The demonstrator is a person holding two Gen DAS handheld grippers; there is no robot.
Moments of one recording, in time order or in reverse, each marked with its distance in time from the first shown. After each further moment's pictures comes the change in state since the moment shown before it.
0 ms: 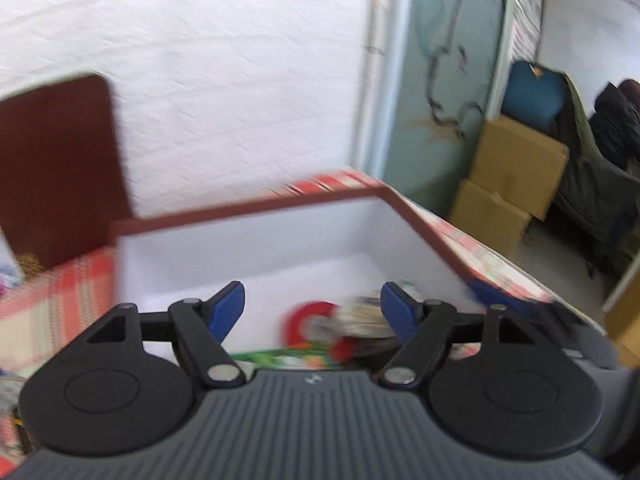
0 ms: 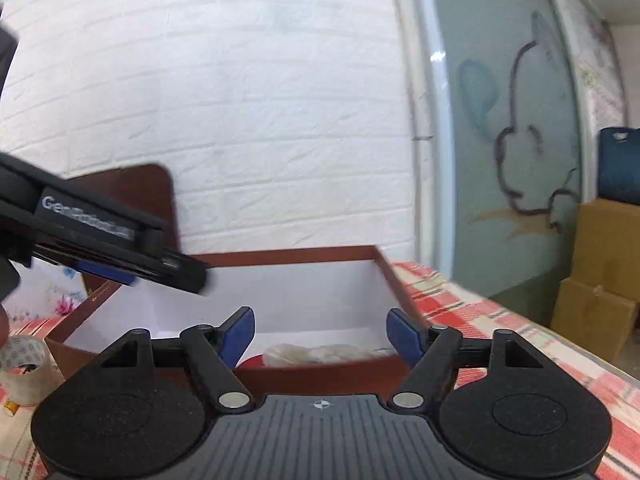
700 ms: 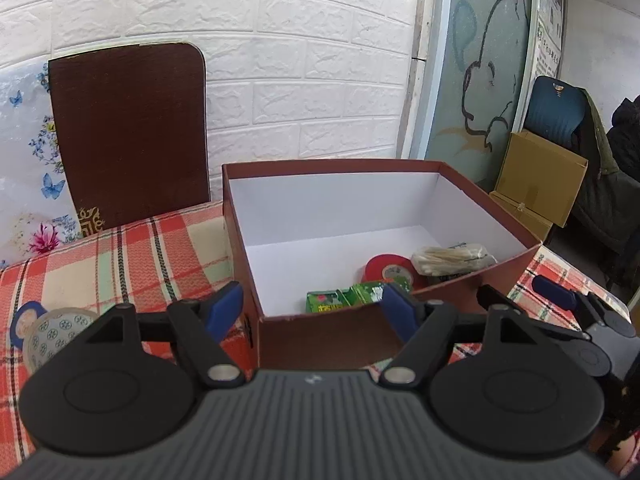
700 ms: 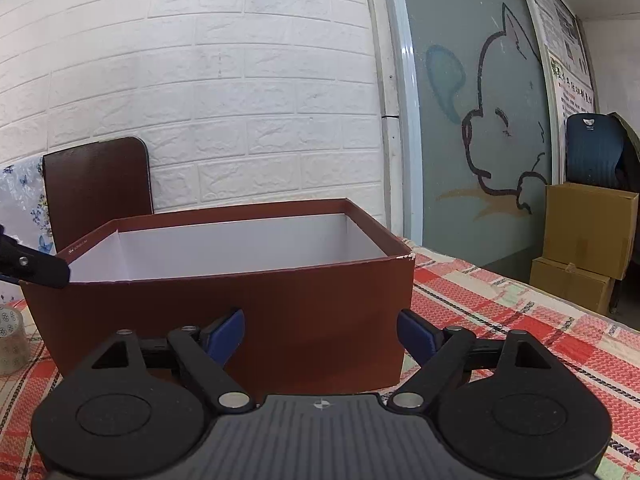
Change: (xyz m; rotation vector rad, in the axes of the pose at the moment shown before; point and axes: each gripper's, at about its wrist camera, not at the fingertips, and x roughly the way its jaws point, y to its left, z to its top) left arm -0.035 0.049 -0.055 -0.056 -0.016 0.053; right arm 0.011 -0.009 -0.037 0.015 0.046 -0.062
